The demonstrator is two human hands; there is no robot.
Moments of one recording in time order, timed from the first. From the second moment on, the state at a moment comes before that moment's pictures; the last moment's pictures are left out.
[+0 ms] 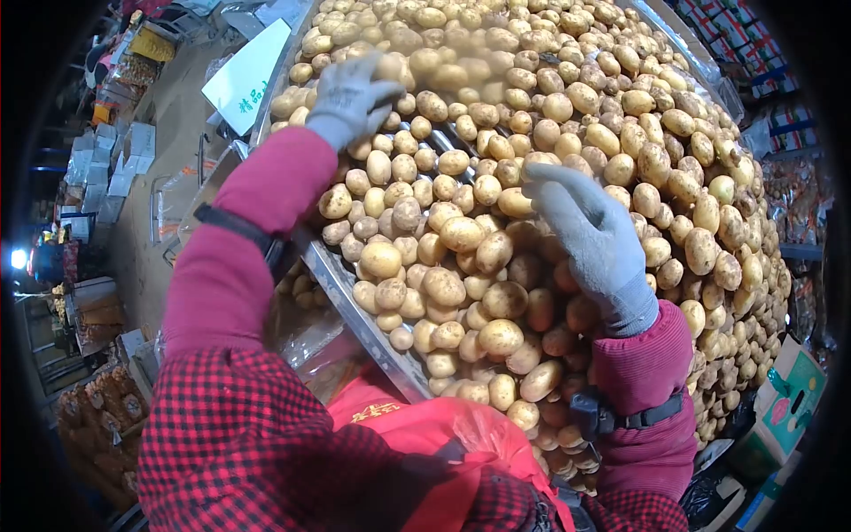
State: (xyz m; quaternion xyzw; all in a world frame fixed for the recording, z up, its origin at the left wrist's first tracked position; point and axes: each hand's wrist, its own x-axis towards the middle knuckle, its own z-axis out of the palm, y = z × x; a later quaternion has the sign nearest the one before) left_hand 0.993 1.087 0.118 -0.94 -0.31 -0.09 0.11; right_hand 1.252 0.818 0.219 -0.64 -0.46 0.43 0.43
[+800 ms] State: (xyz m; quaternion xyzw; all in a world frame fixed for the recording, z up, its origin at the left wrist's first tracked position) left_hand 1.024 1.065 0.139 -0.90 -0.39 0.18 -0.07; right_hand 1.252 0.815 0.222 -0.65 -0.45 0.46 0.40
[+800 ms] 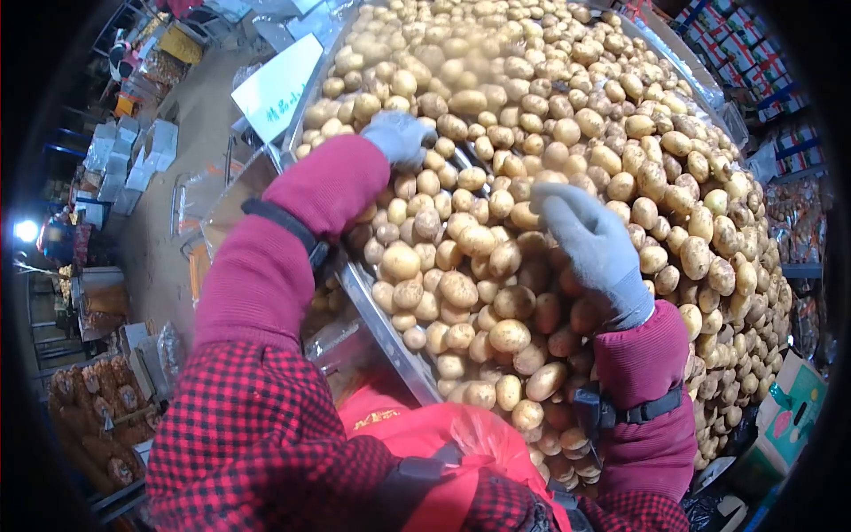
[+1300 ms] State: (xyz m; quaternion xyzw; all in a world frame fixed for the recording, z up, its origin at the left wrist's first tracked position) left_hand 1.065 1.050 0.112 -0.89 -0.46 -0.04 -0.02; right_hand 1.249 0.817 0.218 -0.65 -0.45 0.46 0.41
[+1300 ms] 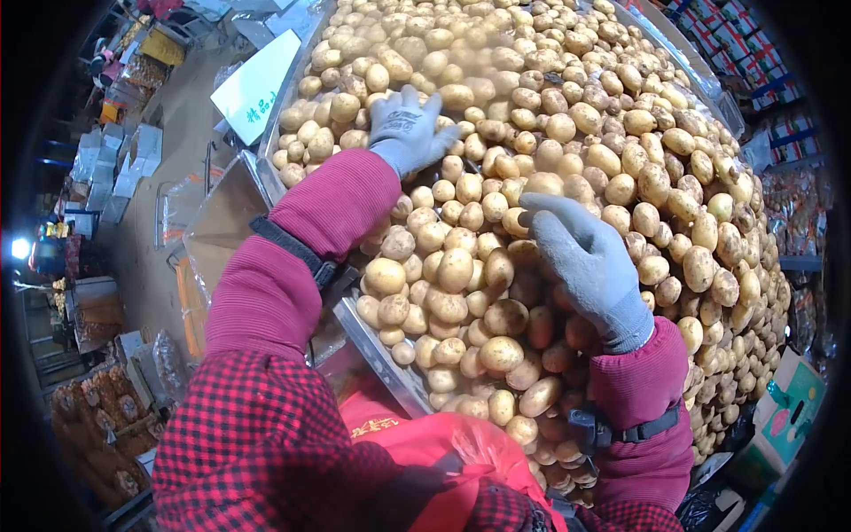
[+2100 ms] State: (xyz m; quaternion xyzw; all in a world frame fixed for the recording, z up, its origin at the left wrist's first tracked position) left_hand 1.043 1.139 0.112 -0.87 -0.46 0.03 -0.19; right_hand 1.251 0.817 0.218 -0.65 -0.45 0.47 0.39
